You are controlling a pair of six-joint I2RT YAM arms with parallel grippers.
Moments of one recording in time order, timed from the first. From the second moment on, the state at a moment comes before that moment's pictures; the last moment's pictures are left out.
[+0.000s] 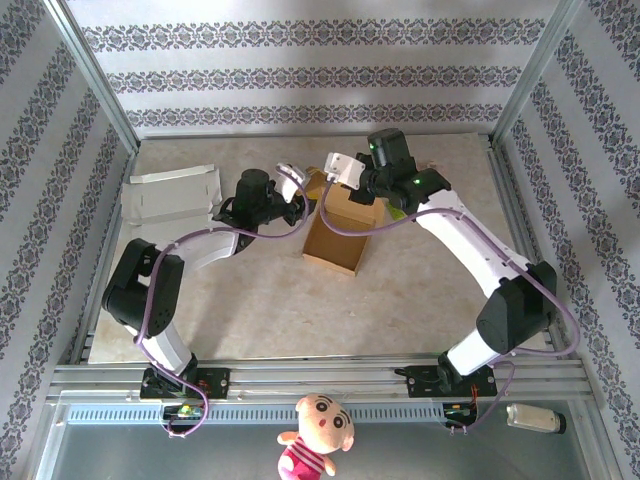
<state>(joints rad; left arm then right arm) -0.42 1.69 1.03 0.31 0.37 0.15 0.48 1.56 1.45 -0.54 -0.13 -0.89</state>
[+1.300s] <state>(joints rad) -0.38 1.85 1.33 -0.03 0.45 0.23 0.51 1.55 1.36 -0.46 -0.07 -0.92</state>
